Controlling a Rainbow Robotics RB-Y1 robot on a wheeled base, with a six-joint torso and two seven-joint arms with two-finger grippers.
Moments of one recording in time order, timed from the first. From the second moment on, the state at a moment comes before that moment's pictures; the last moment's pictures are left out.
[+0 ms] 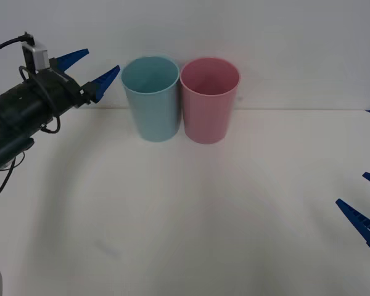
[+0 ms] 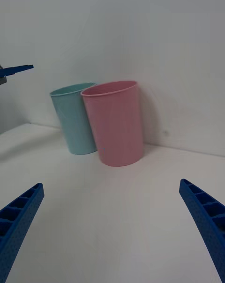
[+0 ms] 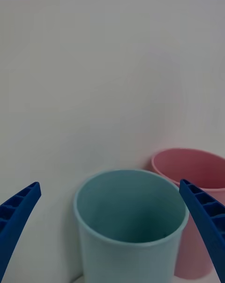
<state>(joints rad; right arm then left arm) 0.35 -0.40 -0.52 -1.66 0.96 -1.22 0.00 -0.49 0.40 0.31 -1.30 -1.33 -0.89 0.14</state>
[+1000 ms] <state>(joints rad) 0.35 -0.40 -0.52 -1.66 0.96 -1.22 0.00 0.09 0.53 0.62 -1.59 -1.24 -1.18 0.03</state>
